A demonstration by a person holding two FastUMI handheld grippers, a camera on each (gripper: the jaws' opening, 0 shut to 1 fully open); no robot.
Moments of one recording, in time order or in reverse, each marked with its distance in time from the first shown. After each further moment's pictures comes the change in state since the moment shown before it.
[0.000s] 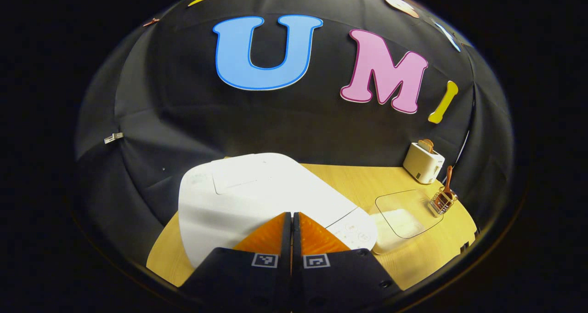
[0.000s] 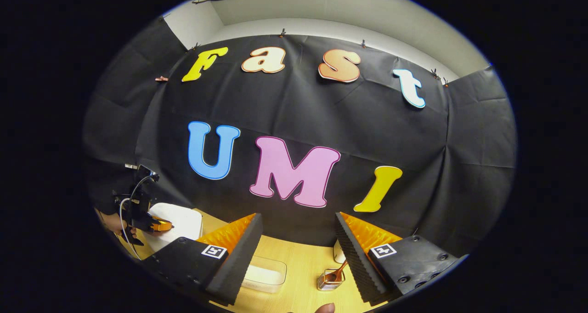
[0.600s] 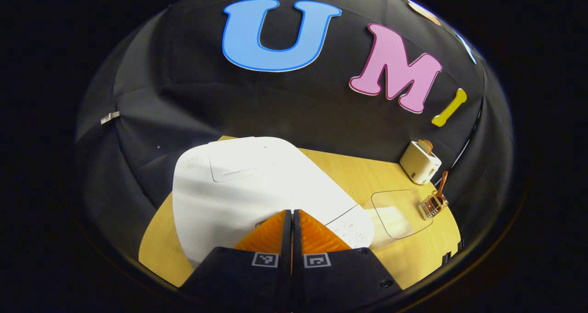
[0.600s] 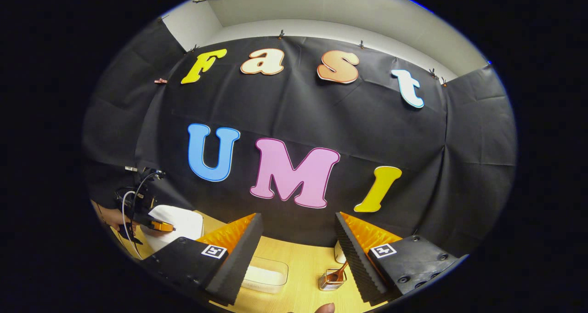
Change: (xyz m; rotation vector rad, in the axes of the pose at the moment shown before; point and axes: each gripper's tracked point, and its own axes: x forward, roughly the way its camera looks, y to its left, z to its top) left arm 0.001 0.002 -0.001 -0.071 0.139 -0.032; right arm -0.002 0.005 0.005 0.014 -0.018 -0.001
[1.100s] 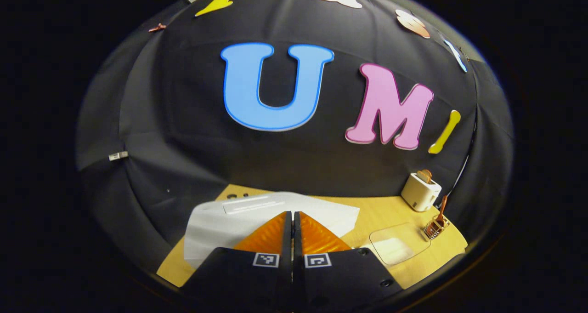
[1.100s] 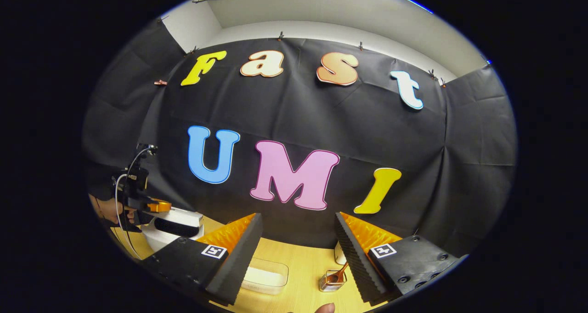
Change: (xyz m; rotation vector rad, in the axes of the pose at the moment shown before) left arm -0.042 0.013 0.114 0.036 -0.396 0.058; right arm -0.001 -0.003 0.002 0.005 -0.008 -0.002
